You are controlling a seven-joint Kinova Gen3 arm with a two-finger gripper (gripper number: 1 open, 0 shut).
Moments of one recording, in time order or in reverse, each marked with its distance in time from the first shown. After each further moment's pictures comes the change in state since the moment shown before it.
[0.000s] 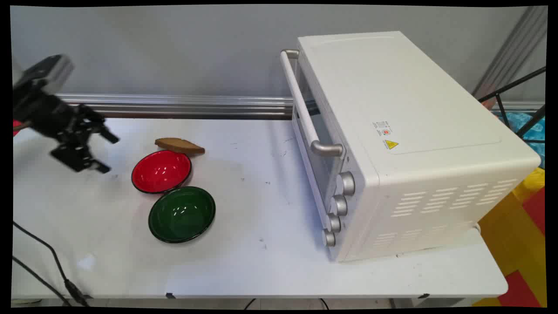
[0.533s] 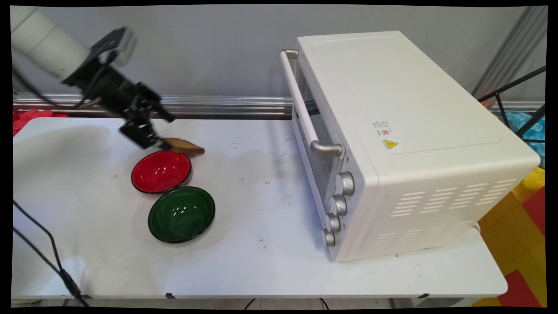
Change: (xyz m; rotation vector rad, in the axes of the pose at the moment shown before) arm 0.117 -0.012 0.023 0.026 0.089 0.018
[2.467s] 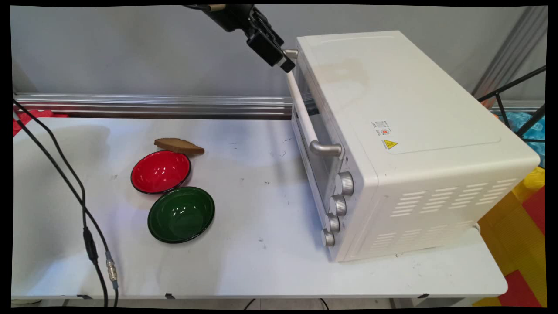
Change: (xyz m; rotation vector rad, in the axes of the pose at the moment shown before) arm 0.238 -0.016 -0.004 0.041 0.222 -0.036
